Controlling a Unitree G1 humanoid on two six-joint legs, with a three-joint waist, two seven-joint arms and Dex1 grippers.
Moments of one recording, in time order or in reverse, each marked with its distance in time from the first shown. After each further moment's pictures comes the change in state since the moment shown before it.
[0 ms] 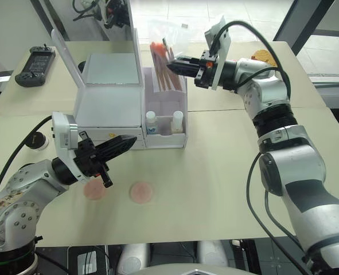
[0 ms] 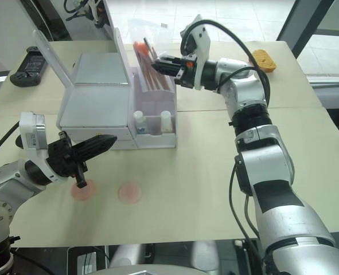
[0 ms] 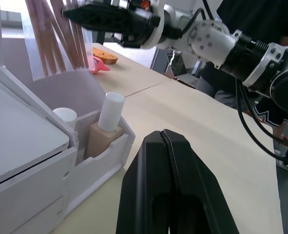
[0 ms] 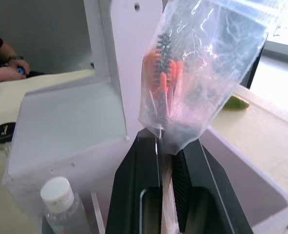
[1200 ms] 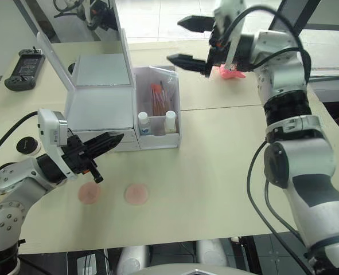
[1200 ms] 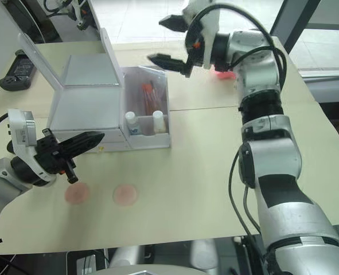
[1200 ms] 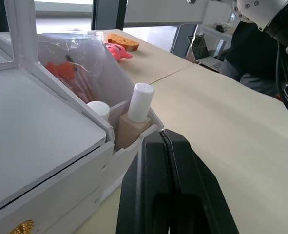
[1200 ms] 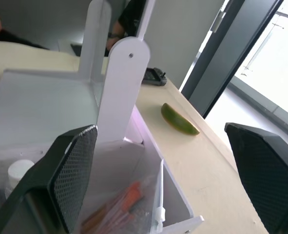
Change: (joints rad) left arm 0.010 0.116 0.009 0.065 0.013 -0.050 0.020; right arm -0.032 -0.039 -0.055 -0.243 -0.264 -0.064 0.015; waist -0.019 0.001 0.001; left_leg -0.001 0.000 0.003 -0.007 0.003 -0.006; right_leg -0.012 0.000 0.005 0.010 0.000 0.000
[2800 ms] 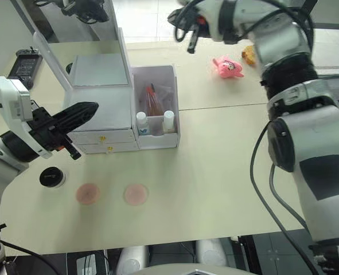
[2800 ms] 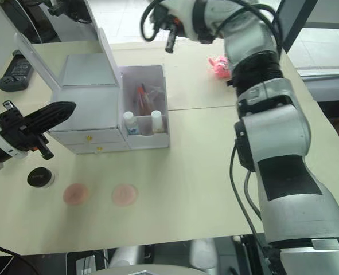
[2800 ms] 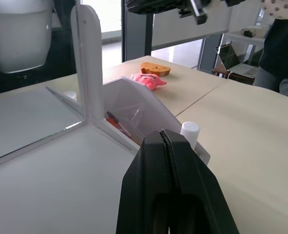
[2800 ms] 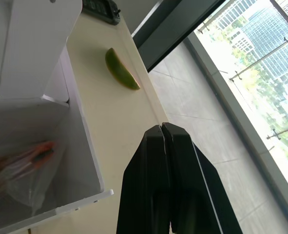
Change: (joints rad) left arm -0.114 0.104 0.122 0.112 0.044 -0.038 -0.036; right arm -0.228 -0.056 0.053 0.236 -0.196 -0.084 -0.130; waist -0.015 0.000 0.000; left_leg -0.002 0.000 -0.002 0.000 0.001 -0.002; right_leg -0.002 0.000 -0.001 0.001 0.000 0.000
